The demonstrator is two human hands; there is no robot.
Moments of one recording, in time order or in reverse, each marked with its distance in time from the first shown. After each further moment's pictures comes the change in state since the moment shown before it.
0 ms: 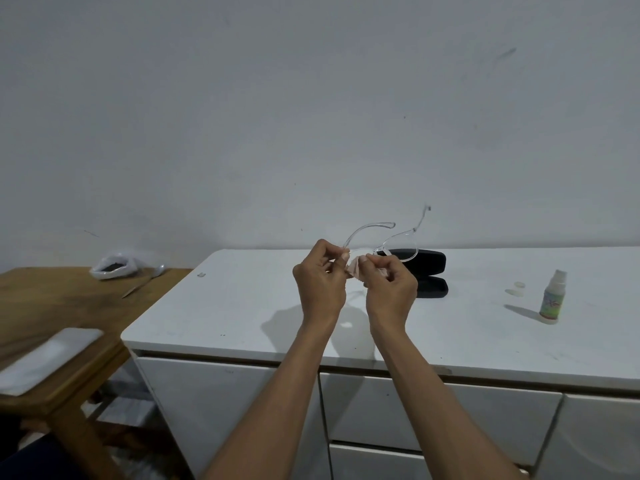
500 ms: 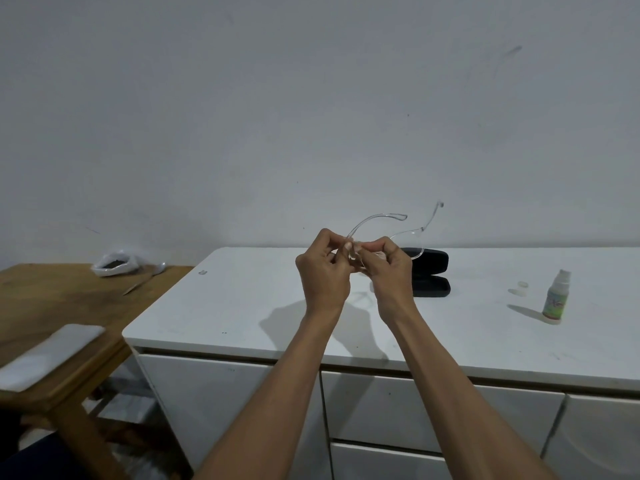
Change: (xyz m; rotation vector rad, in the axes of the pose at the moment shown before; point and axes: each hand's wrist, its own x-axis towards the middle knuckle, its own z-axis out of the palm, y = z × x) left_hand 0.008 0.008 0.003 -0.038 0.011 0.050; right_hand 0.024 -0.011 0.001 0.159 -0.359 0.080
